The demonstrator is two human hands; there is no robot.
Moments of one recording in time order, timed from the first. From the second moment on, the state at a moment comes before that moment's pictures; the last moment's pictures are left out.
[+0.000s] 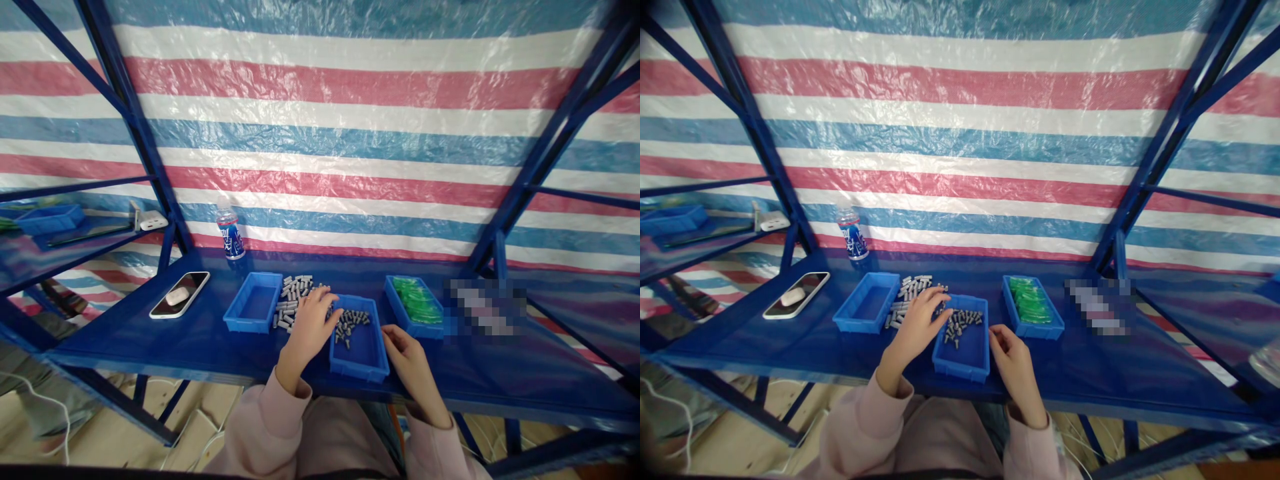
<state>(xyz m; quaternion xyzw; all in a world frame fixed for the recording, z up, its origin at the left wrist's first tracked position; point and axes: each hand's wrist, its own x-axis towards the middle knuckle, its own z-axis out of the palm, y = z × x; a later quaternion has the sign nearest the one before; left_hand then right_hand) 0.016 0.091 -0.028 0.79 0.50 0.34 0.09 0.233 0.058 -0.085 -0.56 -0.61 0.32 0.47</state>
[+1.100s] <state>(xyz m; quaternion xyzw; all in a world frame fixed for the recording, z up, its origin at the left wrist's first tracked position) 0.000 0.104 -0.044 0.81 0.53 0.22 0.10 0.231 0.056 -0.080 -0.57 -0.61 0.29 0.47</state>
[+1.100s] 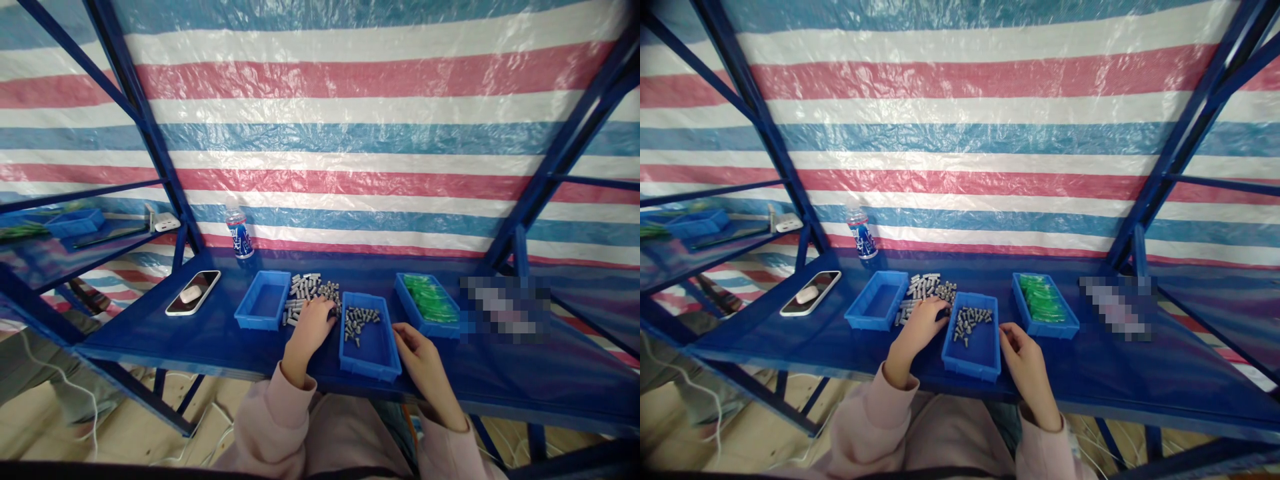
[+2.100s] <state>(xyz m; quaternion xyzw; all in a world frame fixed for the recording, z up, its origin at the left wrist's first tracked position) 0.001 0.101 -0.035 0.81 0.51 0.23 0.14 0.231 0.057 -0.081 -0.56 -0.61 0.30 0.48</state>
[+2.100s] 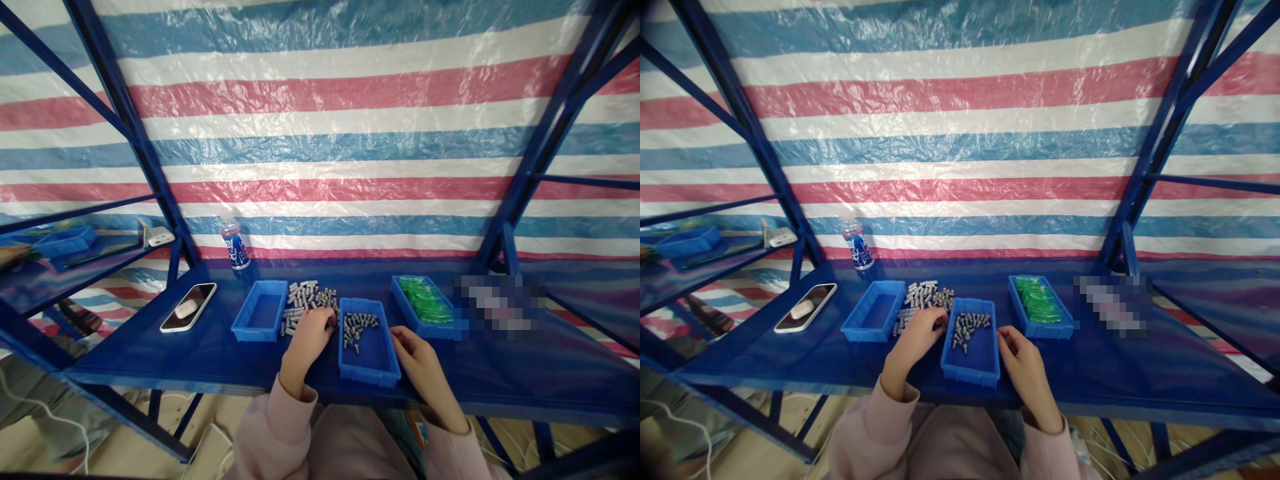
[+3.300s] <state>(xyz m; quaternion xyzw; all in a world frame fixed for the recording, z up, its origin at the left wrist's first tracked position) 0.023 0.086 -0.024 0.81 0.40 0.37 0.18 0.232 0.059 -0.087 -0.57 -0.61 0.29 0.47</state>
